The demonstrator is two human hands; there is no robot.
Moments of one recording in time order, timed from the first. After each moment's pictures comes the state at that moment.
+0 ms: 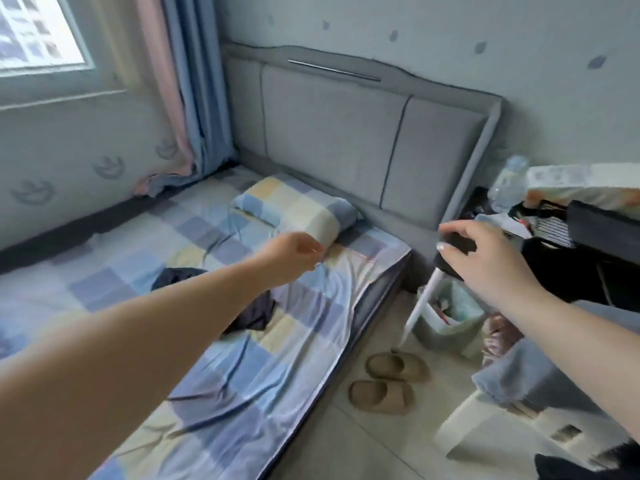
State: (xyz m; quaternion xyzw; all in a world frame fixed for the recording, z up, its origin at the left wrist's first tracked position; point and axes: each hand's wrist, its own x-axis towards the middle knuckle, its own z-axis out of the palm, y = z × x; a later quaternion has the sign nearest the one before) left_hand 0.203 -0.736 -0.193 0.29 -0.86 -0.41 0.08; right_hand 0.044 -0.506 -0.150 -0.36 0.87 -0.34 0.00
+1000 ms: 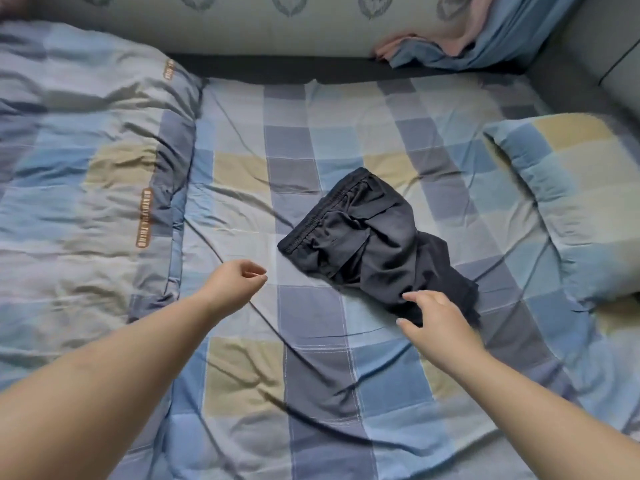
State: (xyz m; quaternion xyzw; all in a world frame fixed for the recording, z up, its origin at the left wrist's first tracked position) left_hand 0.523 -1.024 -0.586 0.72 -0.48 -0.47 0.16; right_hand 0.219 -0.980 -0.569 -0.63 0.73 0.01 0.27
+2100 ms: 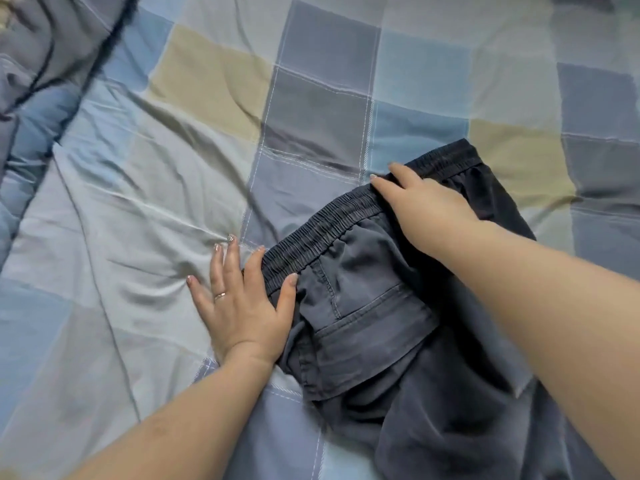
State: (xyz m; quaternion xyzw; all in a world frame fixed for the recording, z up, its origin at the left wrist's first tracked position) left_hand 0.420 -1.184 -0.894 0.88 -0.44 -0.11 0.13; right_hand 0.267 -1.373 -0.796 -0.86 0.46 0.20 0.05
